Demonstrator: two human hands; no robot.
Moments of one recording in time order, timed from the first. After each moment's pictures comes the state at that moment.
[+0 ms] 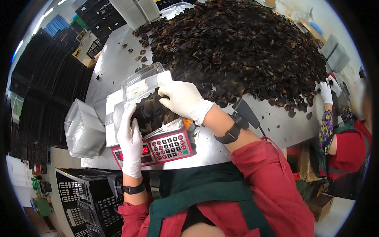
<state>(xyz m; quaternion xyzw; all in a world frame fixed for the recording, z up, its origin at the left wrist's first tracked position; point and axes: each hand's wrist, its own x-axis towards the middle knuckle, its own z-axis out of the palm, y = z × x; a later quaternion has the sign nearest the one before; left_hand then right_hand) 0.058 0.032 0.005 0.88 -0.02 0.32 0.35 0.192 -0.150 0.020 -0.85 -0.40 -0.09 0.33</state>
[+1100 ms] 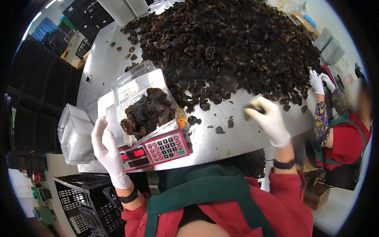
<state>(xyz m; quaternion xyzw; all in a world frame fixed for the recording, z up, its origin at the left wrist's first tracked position) 0.034 0.054 0.025 0.82 0.11 0.37 0.42 0.128 -0.358 0.037 -0.87 -0.06 0.04 0.49</state>
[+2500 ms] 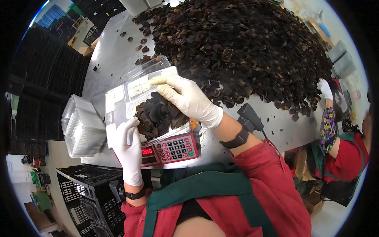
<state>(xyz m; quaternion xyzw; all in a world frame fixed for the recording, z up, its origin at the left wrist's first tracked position) 0.045 0.038 0.023 0.89 0.07 0.30 0.33 0.198 -0.143 0.041 -0.67 -0.34 0.12 0.65</state>
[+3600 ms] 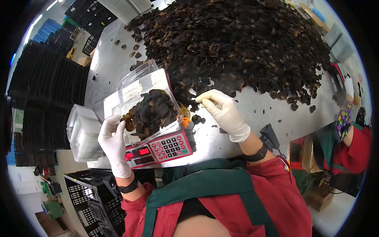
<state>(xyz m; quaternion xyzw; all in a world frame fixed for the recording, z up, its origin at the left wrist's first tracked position) 0.065 0.056 0.037 0.86 0.15 0.27 0.42 0.161 -0.250 -0.009 -0.71 -0.18 0.05 0.68</state>
